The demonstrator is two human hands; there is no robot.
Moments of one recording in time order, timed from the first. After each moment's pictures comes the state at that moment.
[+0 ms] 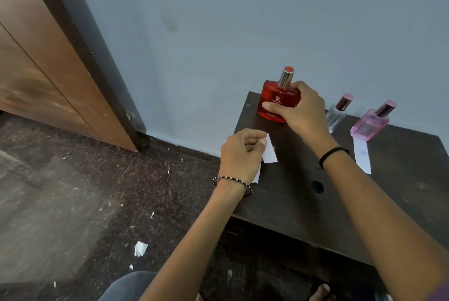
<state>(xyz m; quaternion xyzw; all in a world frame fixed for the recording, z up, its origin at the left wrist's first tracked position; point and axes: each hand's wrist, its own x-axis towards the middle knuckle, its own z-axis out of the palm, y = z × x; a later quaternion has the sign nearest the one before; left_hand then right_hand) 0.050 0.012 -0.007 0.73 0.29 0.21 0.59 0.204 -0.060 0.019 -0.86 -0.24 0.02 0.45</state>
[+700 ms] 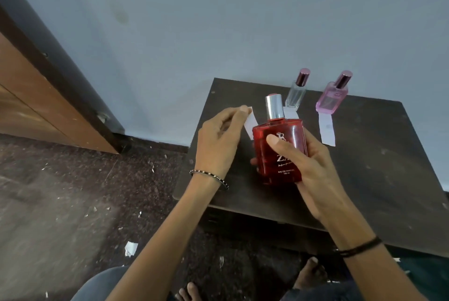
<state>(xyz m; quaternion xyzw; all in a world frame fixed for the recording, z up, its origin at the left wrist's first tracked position) 0.059 -0.020 0.010 0.72 0.23 0.22 0.61 0.097 -0.184 0.017 -0.63 -0.12 0.27 0.72</state>
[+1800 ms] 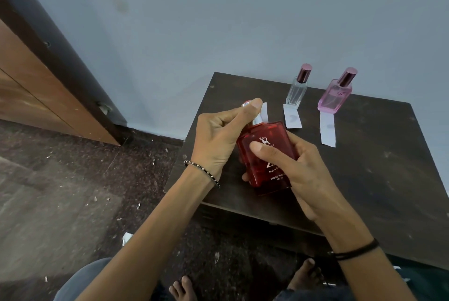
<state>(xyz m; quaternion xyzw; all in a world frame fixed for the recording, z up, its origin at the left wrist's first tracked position) 0.065 -0.031 0.009 0.64 0.19 0.23 0.71 0.102 -0.184 0.018 -0.60 -0.16 0.35 0.69</state>
